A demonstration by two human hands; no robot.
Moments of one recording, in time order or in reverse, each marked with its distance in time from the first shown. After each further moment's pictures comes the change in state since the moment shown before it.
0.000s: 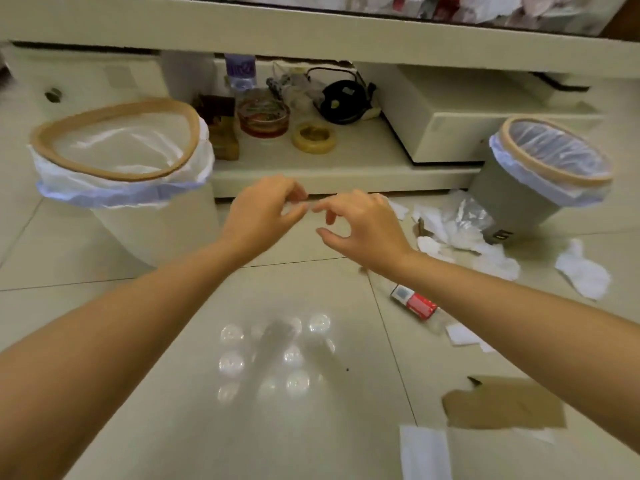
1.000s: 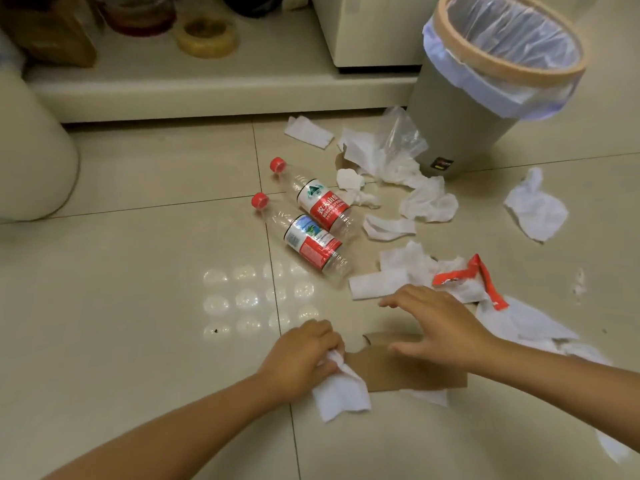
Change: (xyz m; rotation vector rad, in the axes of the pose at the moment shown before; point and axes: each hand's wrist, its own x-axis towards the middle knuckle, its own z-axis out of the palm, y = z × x) left_hand -0.142 0.212 0.281 -0.220 -0.744 0.012; right_hand -0.302 0.230 -0.048 0.096 -0.696 0.314
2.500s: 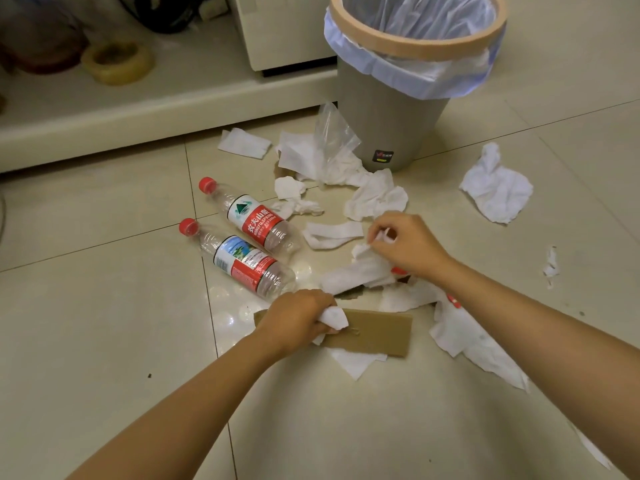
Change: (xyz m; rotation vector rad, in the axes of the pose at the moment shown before) left_hand 0.128 0.044 -0.020 0.050 -0.088 -0.077; right_hand 0.065 0.111 -0.045 0.495 0.450 0.147
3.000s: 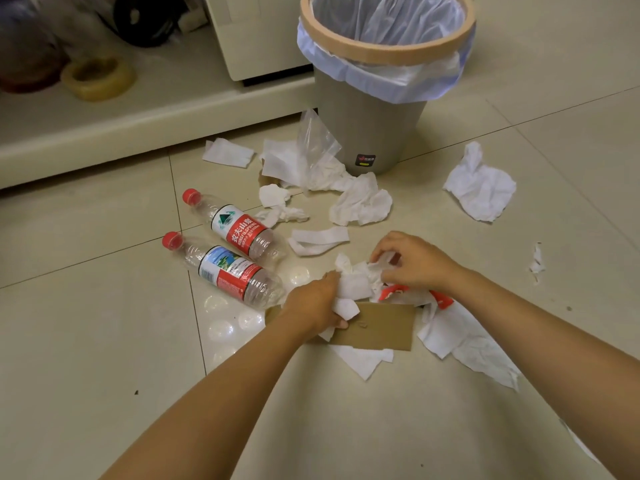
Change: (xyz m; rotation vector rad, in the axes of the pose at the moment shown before) left_hand 0.051 0.037 0.003 0.040 -0.133 -0.261; right_hand -0.016 0.044 -0.019 -0.200 -0.279 0.125
